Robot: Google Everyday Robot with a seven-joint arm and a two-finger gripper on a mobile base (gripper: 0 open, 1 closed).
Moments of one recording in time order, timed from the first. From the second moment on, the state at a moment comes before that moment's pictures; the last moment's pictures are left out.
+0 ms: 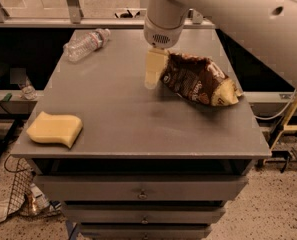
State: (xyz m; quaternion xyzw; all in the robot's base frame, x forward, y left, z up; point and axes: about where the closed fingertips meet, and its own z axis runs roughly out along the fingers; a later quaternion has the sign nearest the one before) arm 0.635 -0.025 0.922 -0.64 0.74 -0.09 0.20
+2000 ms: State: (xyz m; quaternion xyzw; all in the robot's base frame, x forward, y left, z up) arm 0.565 -0.001 0.978 -0.72 0.64 -0.10 0.22
